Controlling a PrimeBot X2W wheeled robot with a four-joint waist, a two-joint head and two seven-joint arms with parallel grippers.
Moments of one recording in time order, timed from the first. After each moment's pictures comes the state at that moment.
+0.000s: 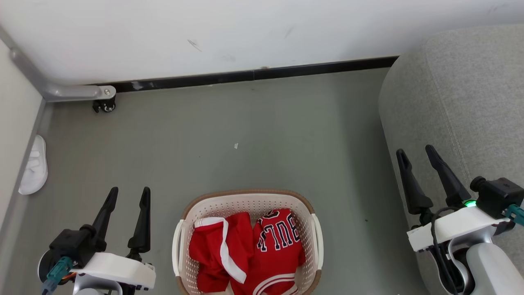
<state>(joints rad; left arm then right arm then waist) -0.12 0.06 -0.02 0.20 -0.33 -0.10 -0.25 -0.17 -0.13 0.07 0.11 0.31 0.13 -0.25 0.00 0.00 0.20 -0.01</state>
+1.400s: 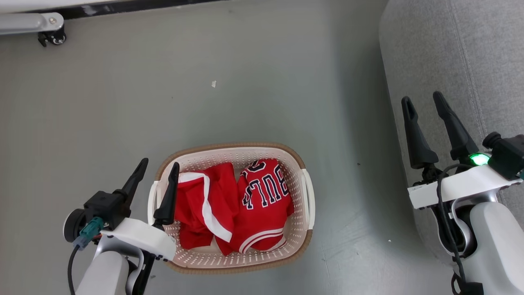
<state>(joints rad) -0.31 0.06 -0.15 0.35 -0.30 -0.12 -0.25 -0.32 -0.11 0.06 0.07 0.30 0.13 -0.25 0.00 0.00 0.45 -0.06</state>
